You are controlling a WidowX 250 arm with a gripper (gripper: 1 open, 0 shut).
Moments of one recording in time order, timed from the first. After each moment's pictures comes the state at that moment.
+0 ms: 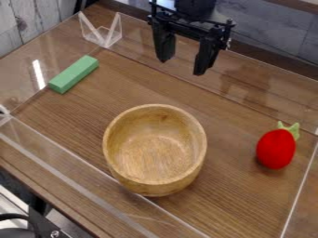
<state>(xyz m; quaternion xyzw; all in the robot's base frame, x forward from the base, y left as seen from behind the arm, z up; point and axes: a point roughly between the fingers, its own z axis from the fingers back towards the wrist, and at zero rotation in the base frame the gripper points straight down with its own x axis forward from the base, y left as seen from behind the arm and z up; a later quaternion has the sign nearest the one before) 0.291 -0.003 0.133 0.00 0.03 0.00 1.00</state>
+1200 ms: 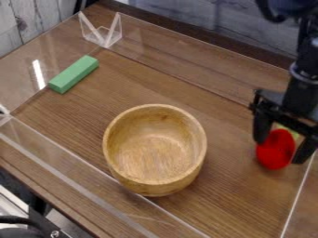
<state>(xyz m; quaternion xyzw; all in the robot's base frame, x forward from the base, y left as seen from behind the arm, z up) 0.302 -0.139 0.050 -0.02 0.03 -0.06 1.00</state>
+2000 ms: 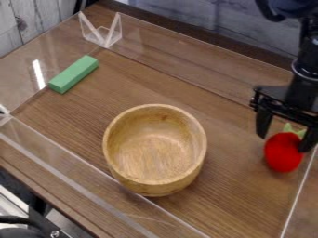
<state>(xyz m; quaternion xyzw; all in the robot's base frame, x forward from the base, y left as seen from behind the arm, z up) 0.322 -0.128 0.055 -0.01 -0.02 0.04 1.00</state>
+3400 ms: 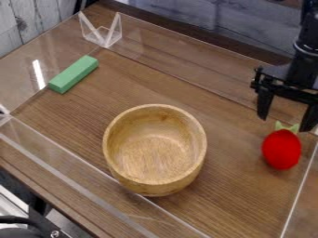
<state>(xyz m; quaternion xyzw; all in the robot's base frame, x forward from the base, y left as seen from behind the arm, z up) 0.335 -0.129 0.072 0.00 -0.01 0.06 1.00</state>
